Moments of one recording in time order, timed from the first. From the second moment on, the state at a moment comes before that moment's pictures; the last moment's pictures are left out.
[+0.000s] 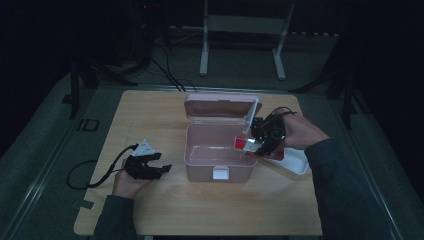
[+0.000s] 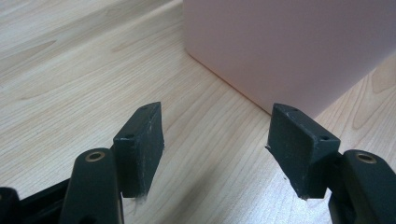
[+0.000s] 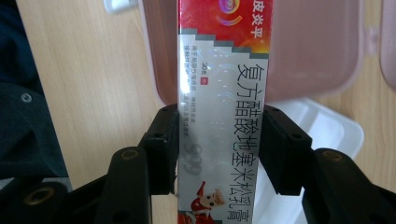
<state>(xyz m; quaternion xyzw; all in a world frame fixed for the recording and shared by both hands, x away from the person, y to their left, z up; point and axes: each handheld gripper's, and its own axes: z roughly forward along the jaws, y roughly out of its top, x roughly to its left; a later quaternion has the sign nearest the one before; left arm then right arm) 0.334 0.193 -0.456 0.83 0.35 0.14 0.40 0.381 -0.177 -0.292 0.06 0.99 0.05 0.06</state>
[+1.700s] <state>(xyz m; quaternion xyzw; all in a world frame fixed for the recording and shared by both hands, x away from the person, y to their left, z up) 0.333 0.196 -0.455 0.83 0.35 0.14 0.40 0.382 -0.093 -0.331 -0.01 1.00 0.04 0.02</state>
